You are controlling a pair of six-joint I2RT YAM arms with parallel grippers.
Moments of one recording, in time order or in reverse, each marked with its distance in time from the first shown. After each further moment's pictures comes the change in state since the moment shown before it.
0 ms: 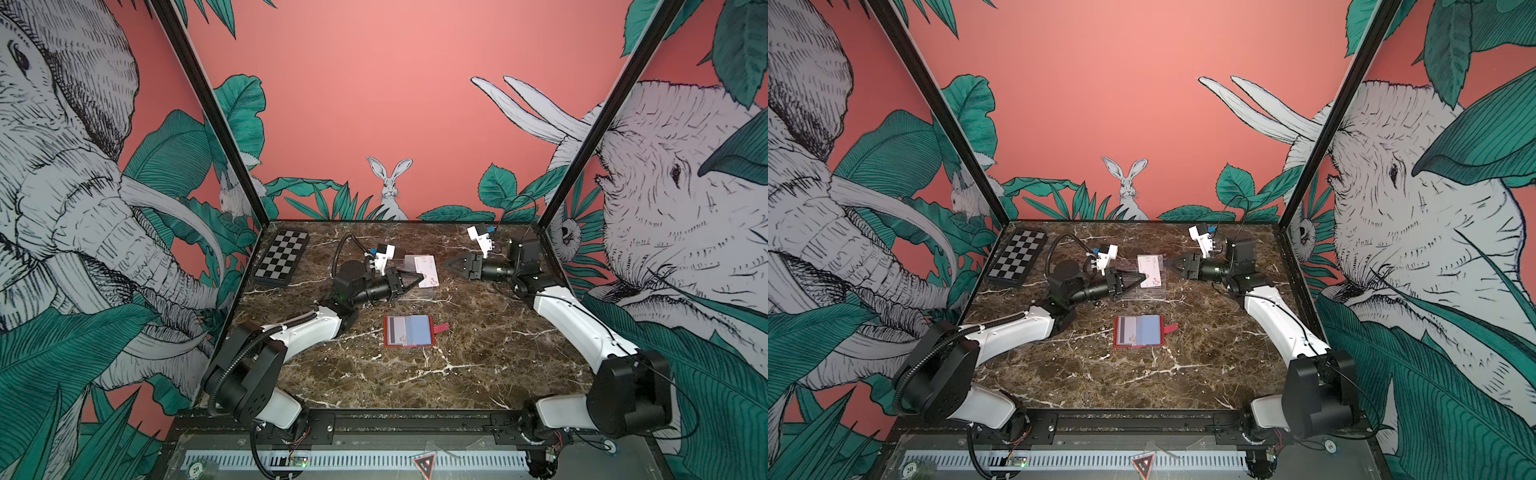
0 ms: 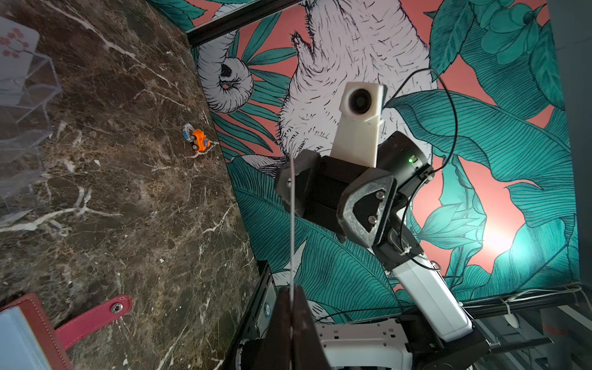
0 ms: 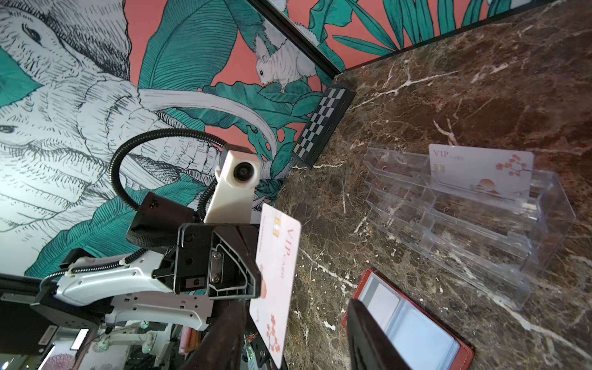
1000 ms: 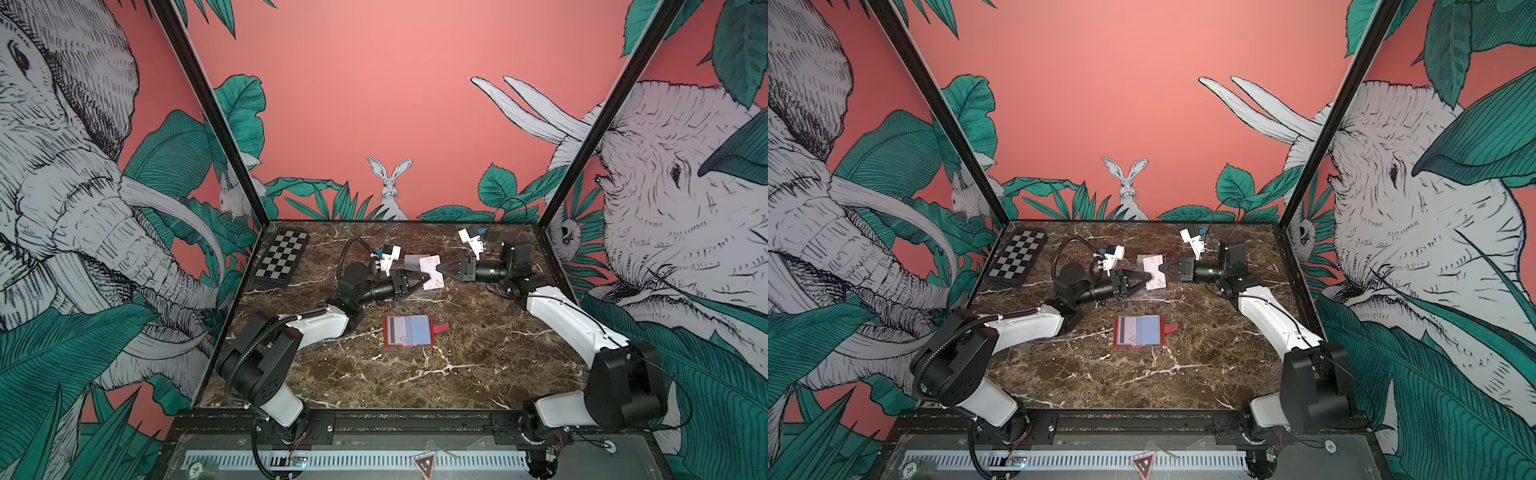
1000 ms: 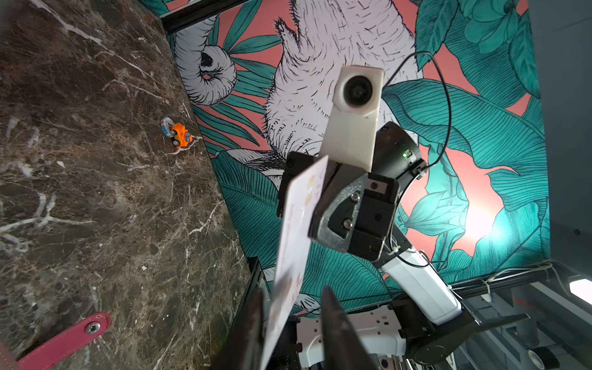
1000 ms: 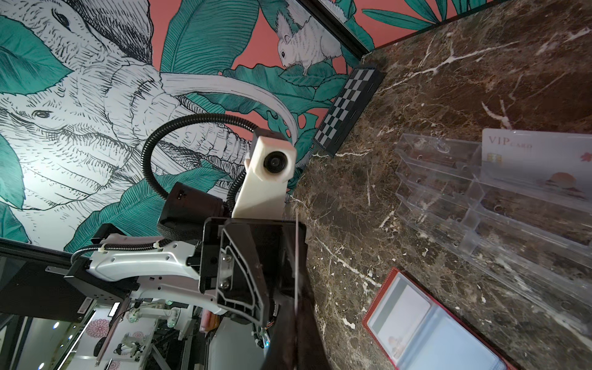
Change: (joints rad) left arm -0.006 0.091 0.000 0.183 0.029 -0.058; right arm 0.030 0.020 -0.027 0.089 -0.055 0.046
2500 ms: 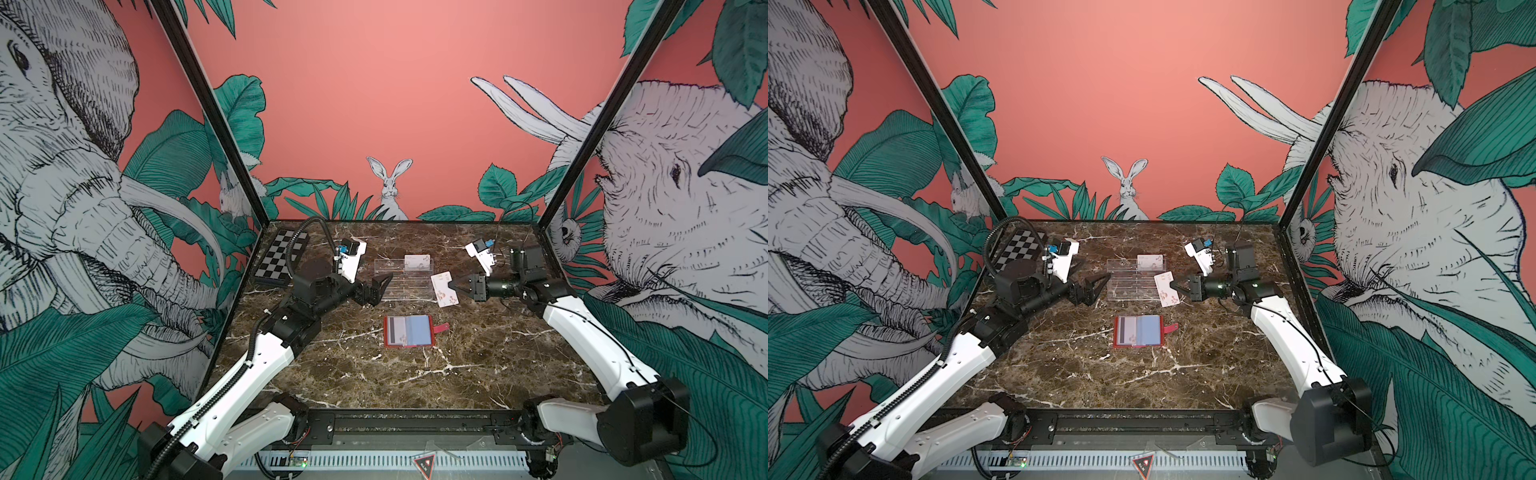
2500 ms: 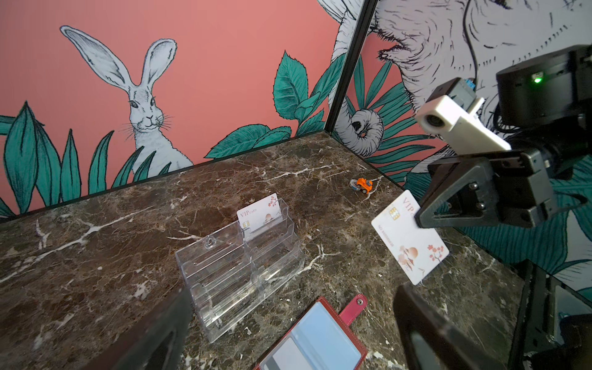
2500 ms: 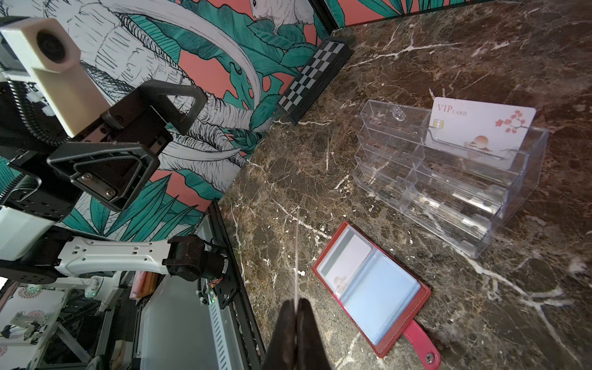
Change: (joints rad) left arm 0.074 -0.623 0.098 -1.024 -0.484 1.176; right arm -0.027 -0.161 0.025 -0.491 0.129 -0.501
